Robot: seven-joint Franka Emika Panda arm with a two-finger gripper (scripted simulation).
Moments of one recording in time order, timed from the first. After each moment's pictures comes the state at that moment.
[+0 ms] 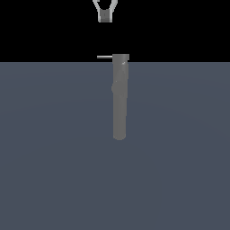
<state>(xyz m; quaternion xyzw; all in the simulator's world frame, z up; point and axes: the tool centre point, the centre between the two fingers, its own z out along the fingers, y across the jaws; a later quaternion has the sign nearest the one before) -0.096 0.020 0.376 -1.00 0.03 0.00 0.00</state>
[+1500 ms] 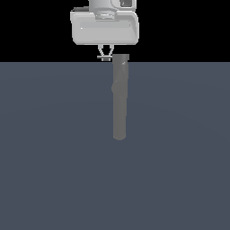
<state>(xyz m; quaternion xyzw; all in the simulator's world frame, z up) 0.026 0.029 0.299 -1.00 0.03 0.00 0.00</state>
